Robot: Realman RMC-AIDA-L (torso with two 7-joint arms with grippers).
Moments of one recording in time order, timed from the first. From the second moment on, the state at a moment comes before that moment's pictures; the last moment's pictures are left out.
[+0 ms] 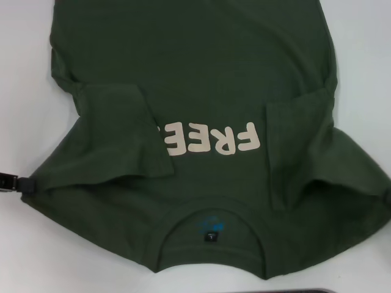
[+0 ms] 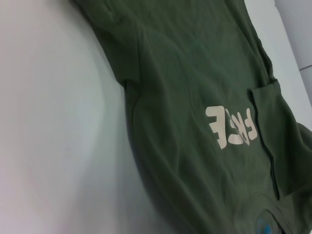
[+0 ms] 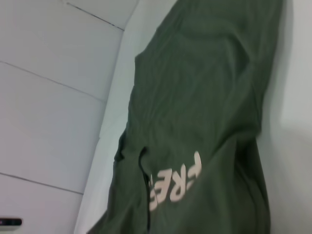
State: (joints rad) left arm -0.49 -1.85 0.49 0.62 2.49 1.82 -2.14; right arm 0.15 1.95 -0.14 -0.46 -2.35 -1.81 1.87
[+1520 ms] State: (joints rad) left arm -0.47 -1.85 0.49 0.61 2.51 1.84 -2.12; right arm 0.06 1.96 -0.13 -0.46 -2.37 -1.82 1.81
